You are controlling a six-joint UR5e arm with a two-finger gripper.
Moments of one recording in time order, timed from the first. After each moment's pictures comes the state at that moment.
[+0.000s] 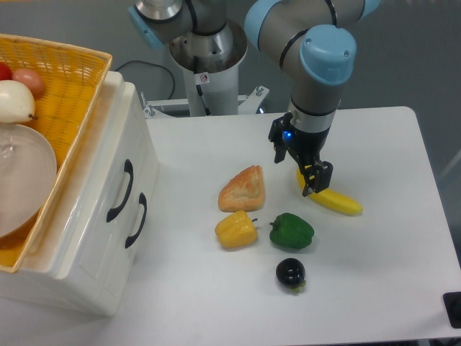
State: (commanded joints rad) arm 2.64 -1.78 -1.61 -1.23 1.43 1.61
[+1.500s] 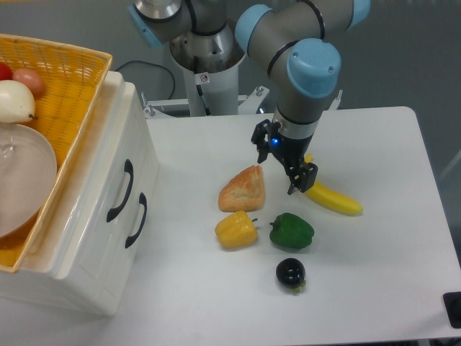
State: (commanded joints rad) arm 2.60 -1.77 -1.65 -1.32 1.43 1.28
